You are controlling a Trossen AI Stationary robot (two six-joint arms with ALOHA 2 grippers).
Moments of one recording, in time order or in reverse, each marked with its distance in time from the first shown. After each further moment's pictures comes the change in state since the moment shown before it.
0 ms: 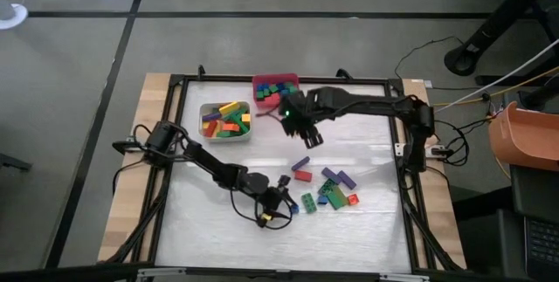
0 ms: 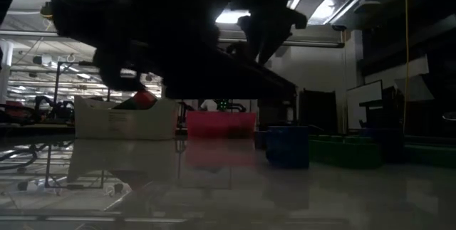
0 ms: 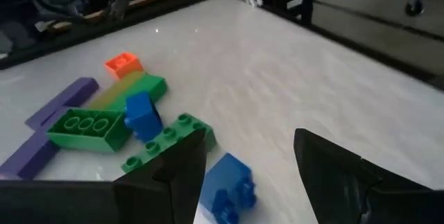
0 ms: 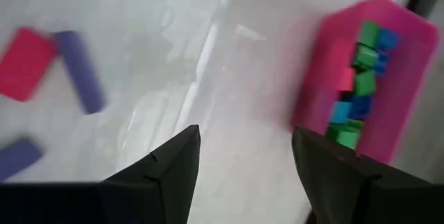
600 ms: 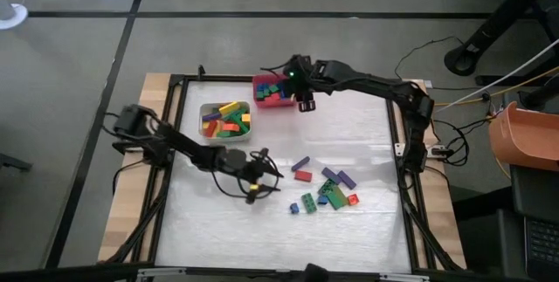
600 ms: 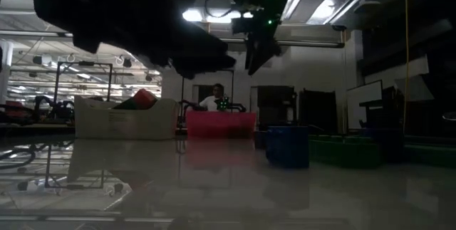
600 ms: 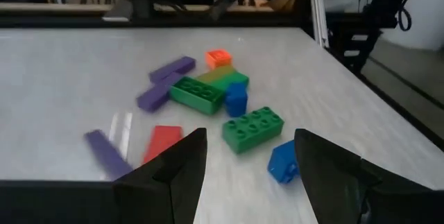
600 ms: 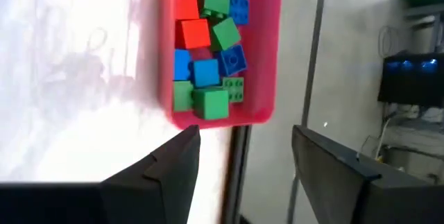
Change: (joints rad) left arm 0.102 -0.331 -0.281 0.018 -0.088 -0.278; right arm -0.235 0.024 0.000 0.239 0.145 -0.076
